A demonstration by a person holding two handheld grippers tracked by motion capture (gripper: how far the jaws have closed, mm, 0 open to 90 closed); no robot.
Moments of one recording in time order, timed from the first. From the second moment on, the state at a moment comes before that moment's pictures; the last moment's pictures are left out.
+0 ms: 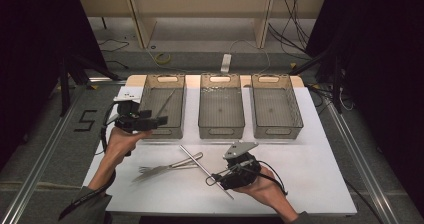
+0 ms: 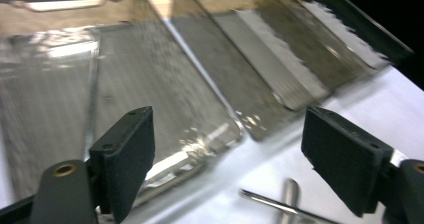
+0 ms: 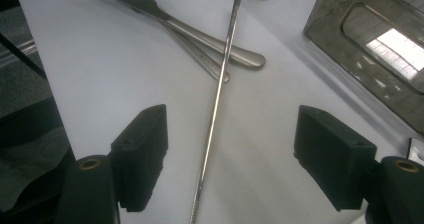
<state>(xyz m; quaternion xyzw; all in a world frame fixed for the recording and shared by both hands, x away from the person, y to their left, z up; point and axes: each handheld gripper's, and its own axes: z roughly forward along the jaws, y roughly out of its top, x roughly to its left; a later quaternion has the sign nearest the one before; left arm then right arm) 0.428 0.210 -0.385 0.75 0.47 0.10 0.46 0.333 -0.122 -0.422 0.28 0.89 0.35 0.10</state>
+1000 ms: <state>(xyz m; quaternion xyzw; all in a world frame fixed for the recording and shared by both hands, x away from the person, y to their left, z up) 0.357 0.191 -0.405 0.76 0.39 0.12 0.51 0.378 -0.068 -0.456 0.25 0.94 0.22 0.04</state>
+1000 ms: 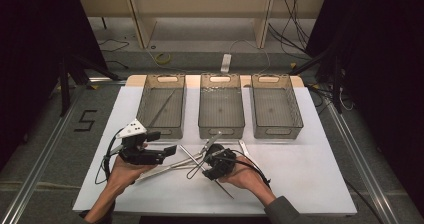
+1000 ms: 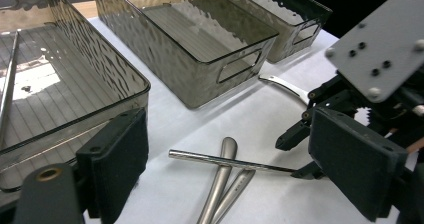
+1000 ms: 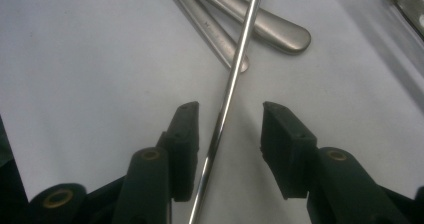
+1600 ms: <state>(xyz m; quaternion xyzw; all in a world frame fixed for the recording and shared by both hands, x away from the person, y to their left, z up) 0.356 0.186 -0.410 0.76 0.39 0.12 0.50 0.385 -0.056 -0.466 0.22 0.95 0.20 0.04</state>
